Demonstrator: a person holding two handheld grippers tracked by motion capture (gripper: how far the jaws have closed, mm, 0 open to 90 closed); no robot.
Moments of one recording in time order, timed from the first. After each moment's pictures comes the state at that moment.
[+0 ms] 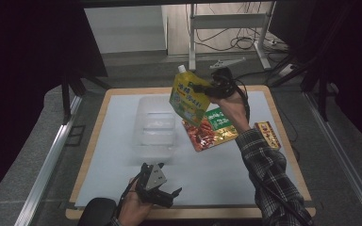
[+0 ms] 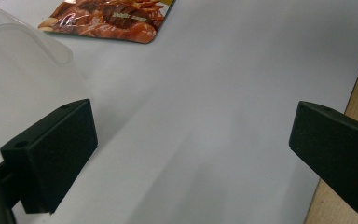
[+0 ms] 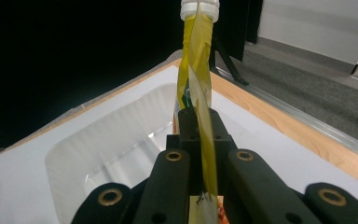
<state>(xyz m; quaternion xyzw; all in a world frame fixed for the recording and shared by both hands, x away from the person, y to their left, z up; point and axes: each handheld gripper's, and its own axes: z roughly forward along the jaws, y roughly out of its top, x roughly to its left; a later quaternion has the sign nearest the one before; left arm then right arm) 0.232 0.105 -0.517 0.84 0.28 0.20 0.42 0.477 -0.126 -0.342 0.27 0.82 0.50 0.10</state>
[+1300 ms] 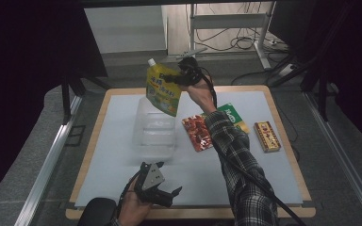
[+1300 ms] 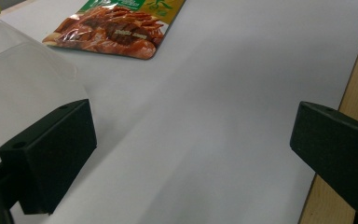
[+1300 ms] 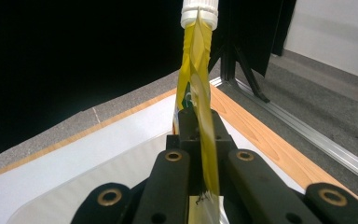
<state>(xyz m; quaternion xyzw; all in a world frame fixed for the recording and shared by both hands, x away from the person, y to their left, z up) 0.230 0.108 -0.512 0.82 0.28 0.20 0.45 0.537 -0.033 -0.356 0.22 0.83 0.51 0.08</state>
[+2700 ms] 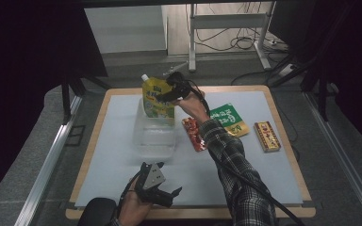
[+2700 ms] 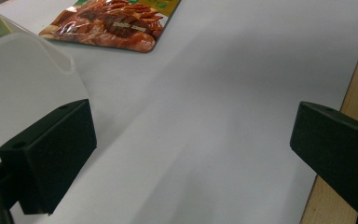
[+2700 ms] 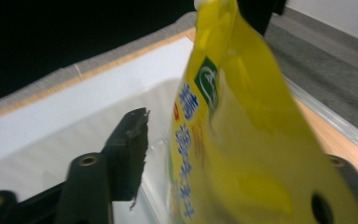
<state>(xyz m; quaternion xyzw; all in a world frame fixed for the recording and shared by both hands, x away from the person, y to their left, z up) 0.232 0.107 -0.515 0.83 0.28 0.19 0.44 0.533 -0.002 -0.407 0.22 0.87 0.43 0.10</state>
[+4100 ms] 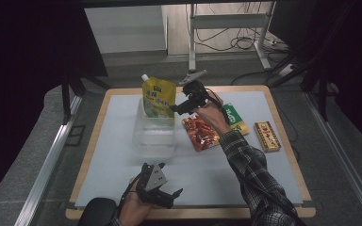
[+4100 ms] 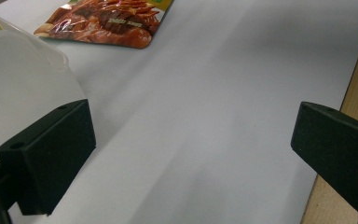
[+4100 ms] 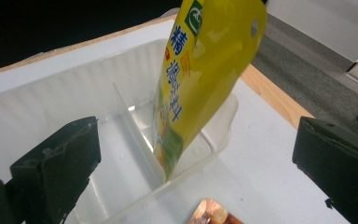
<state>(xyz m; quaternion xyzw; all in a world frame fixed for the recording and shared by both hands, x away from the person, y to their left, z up) 0.231 0.104 -0.518 0.84 0.27 0.20 0.43 0.497 -0.057 -0.405 0.21 0.87 0.42 0.14</state>
